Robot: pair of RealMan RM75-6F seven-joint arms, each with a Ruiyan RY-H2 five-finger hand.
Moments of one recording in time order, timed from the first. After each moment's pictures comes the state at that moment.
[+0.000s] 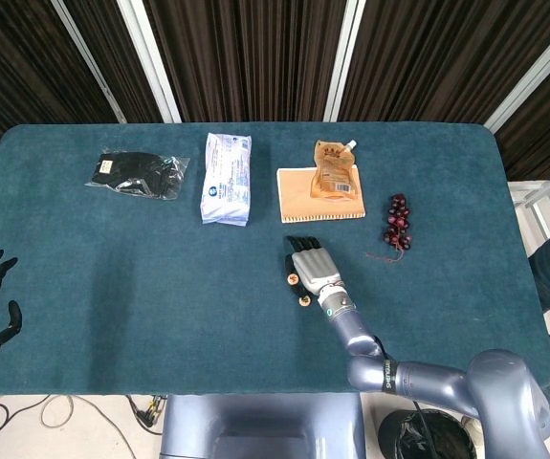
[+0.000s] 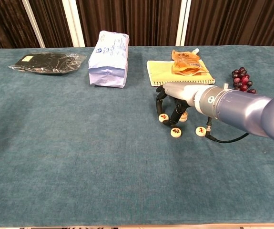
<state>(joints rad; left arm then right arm) -0.09 -1.13 -0.08 -1.66 1.43 1.47 -0.05 0.97 -1.79 0.21 -1.24 -0.68 0.83 -0.48</state>
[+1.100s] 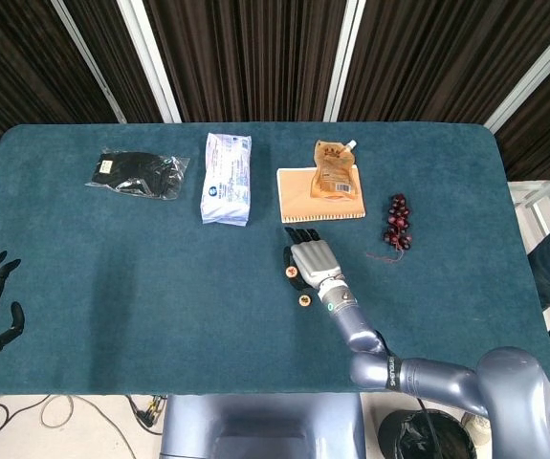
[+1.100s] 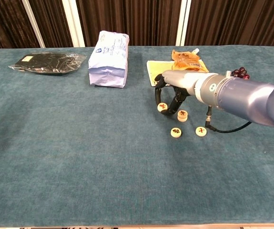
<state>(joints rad) -0.09 -1.13 -0.07 -1.66 1.44 1.48 -0.04 0.98 -1.74 0.25 -1.30 -0.68 0.85 -0.49</state>
